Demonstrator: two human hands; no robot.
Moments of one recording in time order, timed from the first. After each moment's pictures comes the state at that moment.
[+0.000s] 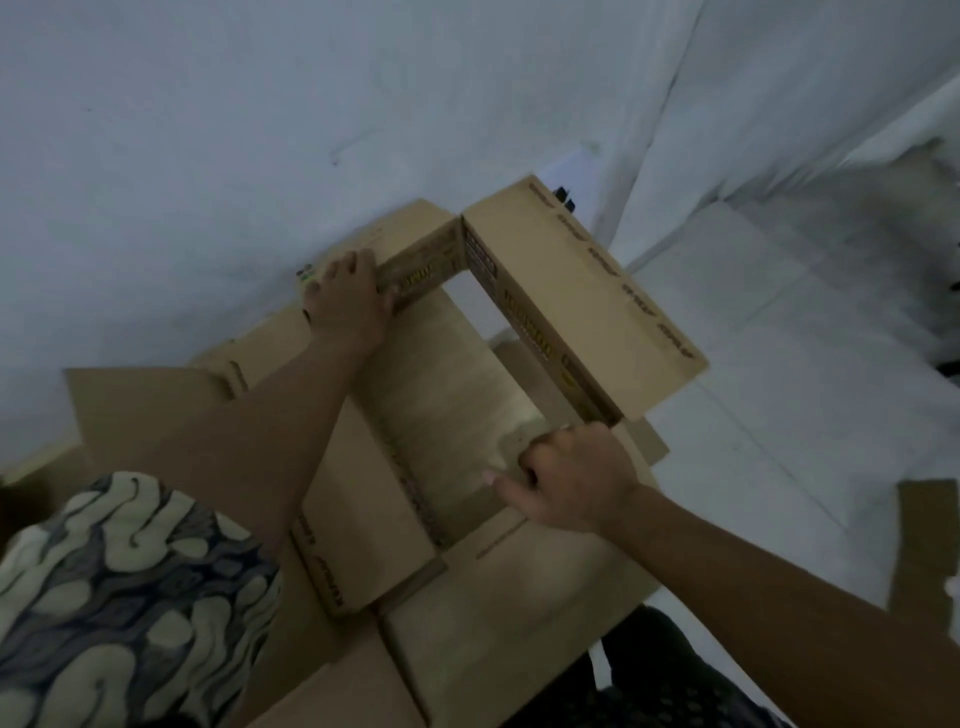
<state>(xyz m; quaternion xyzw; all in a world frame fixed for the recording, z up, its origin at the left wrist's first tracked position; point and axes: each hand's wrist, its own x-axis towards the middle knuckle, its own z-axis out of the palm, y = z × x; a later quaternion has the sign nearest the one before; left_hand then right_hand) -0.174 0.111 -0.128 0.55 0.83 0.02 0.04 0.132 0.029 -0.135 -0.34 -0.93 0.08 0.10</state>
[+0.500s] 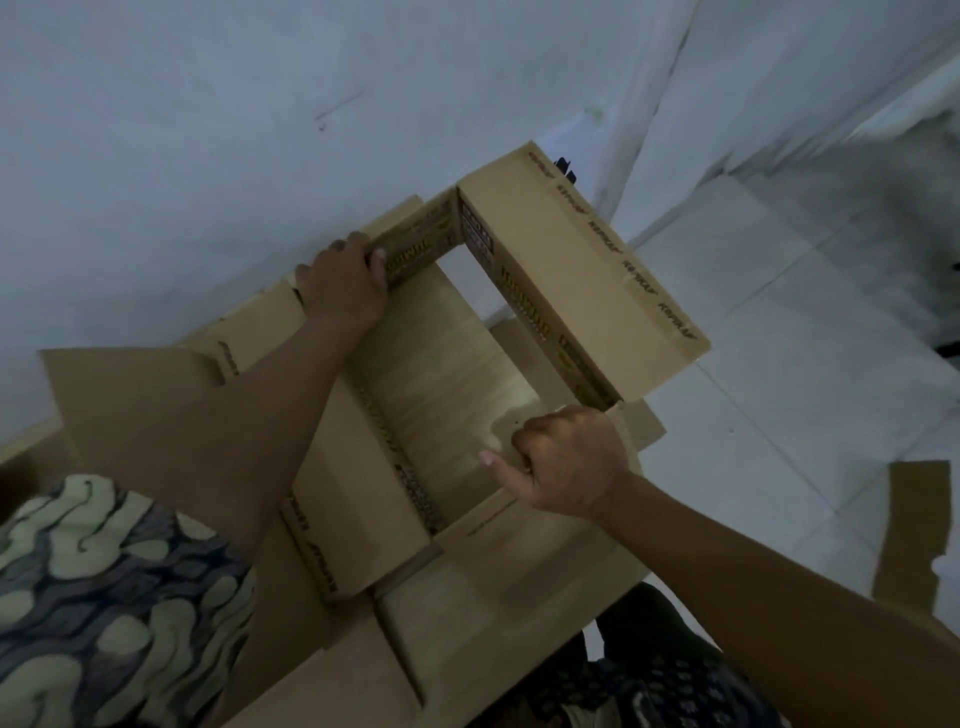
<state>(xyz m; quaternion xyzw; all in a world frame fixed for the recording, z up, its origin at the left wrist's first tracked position) -0.165 0.108 -0.130 0.53 0.85 0.07 0.05 0.134 0.028 -0.153 -0.33 -0.92 0.08 0.18</state>
